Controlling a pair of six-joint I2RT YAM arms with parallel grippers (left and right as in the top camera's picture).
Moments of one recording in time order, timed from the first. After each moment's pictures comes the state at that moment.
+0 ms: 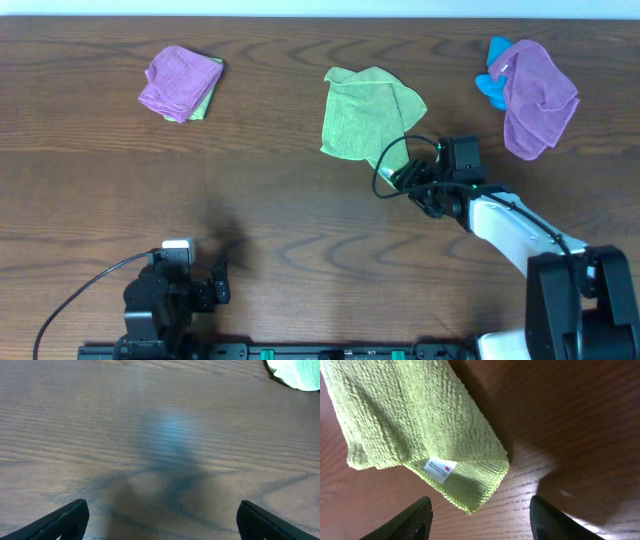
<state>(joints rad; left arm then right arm) 0.00 0.01 0.24 -0.89 0.12 -0.09 0.16 1.61 0.73 -0.17 -0.28 0.85</state>
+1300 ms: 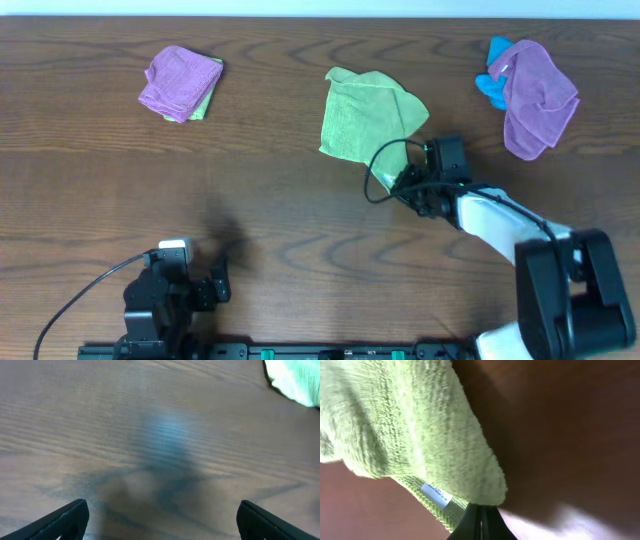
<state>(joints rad) 0.00 0.01 0.24 -0.89 0.12 -0.19 0.21 1.65 0.74 -0.21 -0.21 0.76</state>
